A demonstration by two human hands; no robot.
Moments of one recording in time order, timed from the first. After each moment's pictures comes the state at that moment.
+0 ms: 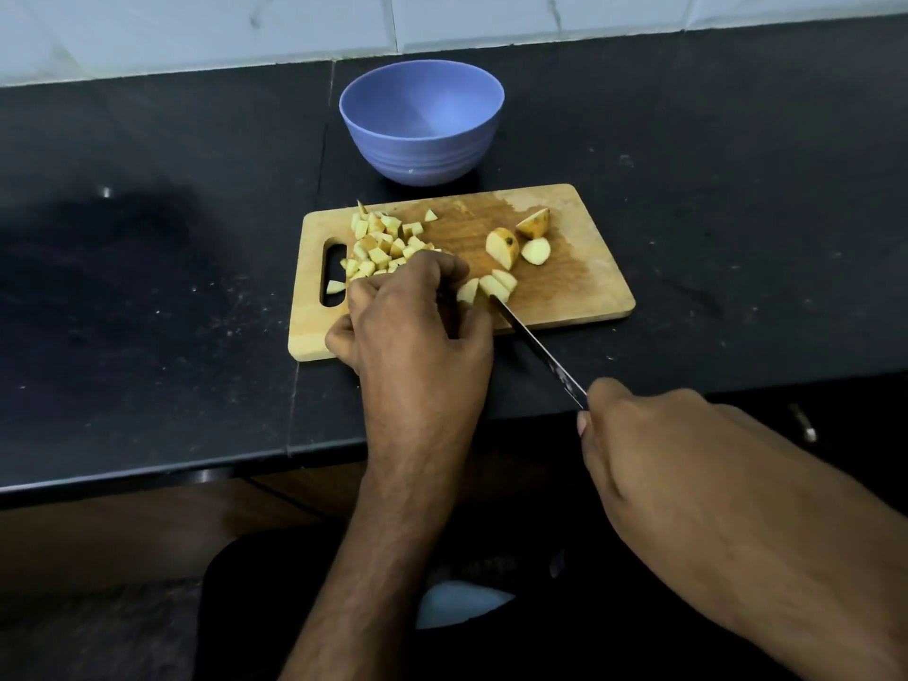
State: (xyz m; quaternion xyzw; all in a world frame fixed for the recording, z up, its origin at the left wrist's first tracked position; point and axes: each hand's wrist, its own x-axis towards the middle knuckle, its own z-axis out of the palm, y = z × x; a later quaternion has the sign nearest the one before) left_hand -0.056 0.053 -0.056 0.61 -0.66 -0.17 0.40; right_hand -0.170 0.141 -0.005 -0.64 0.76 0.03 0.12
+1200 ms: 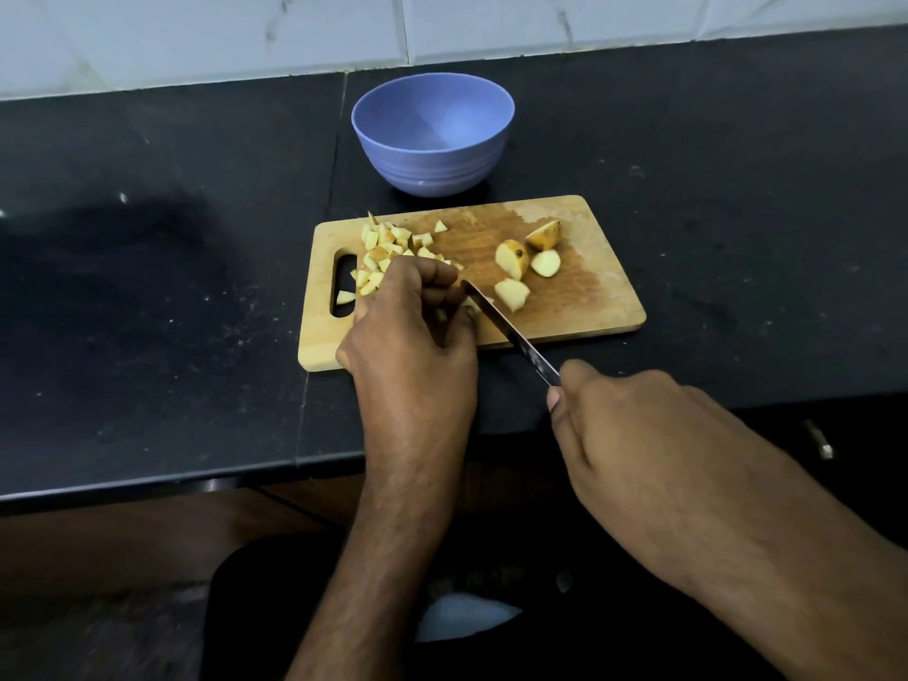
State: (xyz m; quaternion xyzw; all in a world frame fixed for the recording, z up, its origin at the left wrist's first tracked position) left_hand -0.050 0.045 -0.065 0.57 -0.60 -0.26 0.49; right_hand -0.183 0.128 -0.042 -0.66 0.74 -0.08 0.06
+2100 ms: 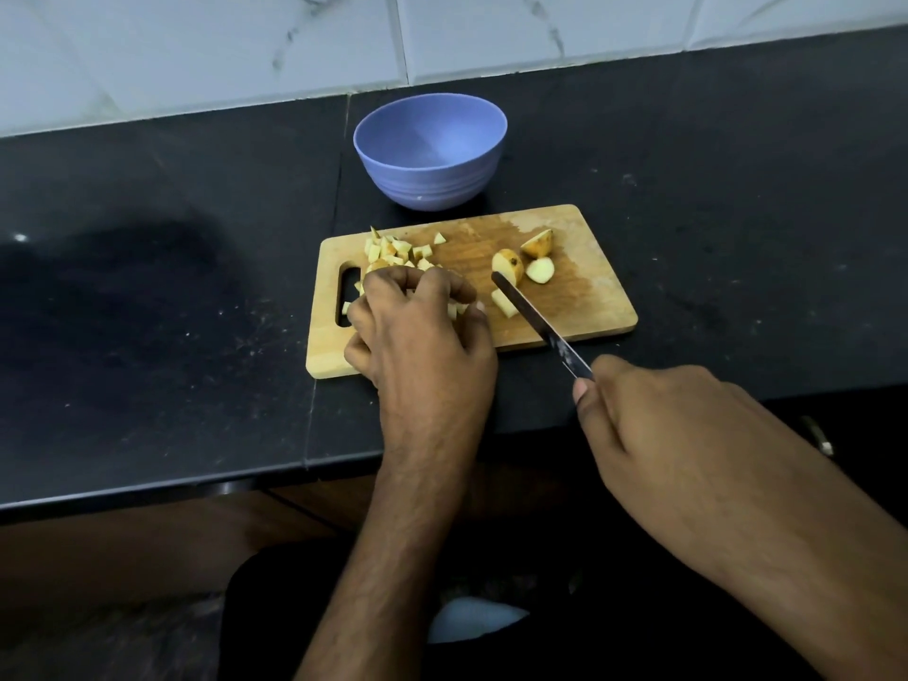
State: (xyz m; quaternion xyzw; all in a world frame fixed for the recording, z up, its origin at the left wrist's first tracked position) left_hand -0.062 0.044 -0.052 0.65 -0.65 -0.17 0.34; right_hand -0.185 0.138 -0.004 -0.65 0.75 -0.07 0.09
